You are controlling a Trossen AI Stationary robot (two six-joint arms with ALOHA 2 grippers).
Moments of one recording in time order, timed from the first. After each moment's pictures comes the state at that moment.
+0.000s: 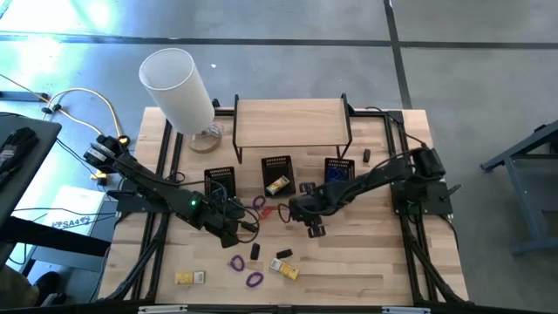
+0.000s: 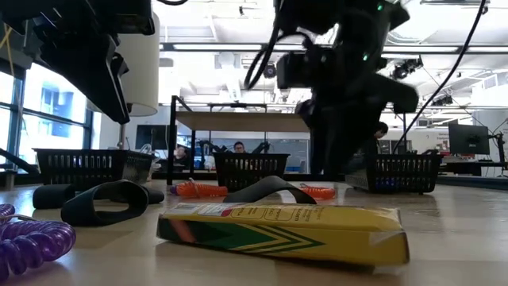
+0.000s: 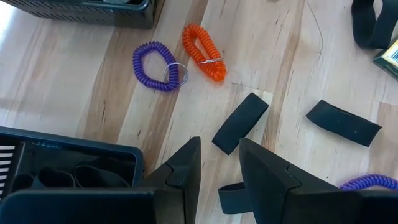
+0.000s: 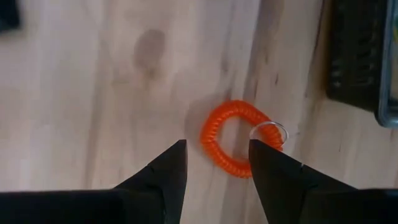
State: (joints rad) left arm -0.50 1.42 0.94 -0.64 -0.40 -0.71; right arm 0.21 1.86 1.20 -0.59 0.10 0.02
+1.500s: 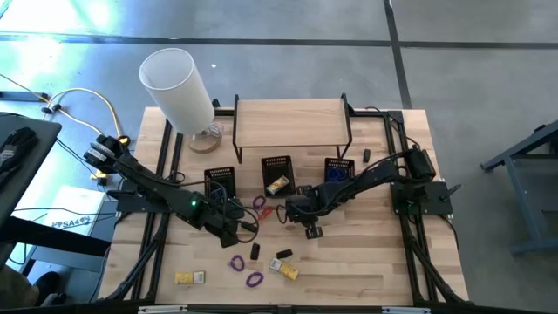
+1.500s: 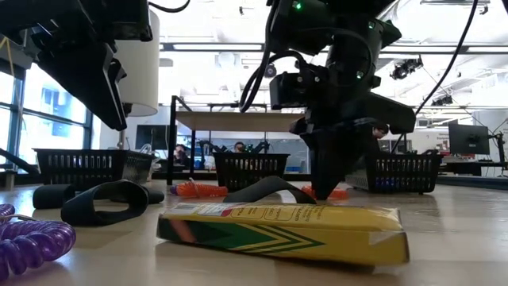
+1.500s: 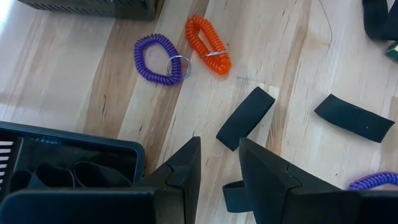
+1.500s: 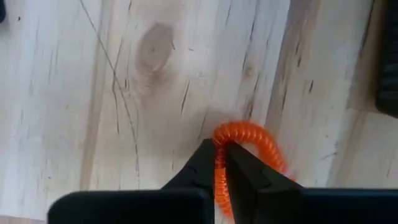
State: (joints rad) left arm -0.50 1.42 0.91 -0.62 -0.40 -0.71; right arm 0.17 1.95 1.20 -0.52 0.04 0.00
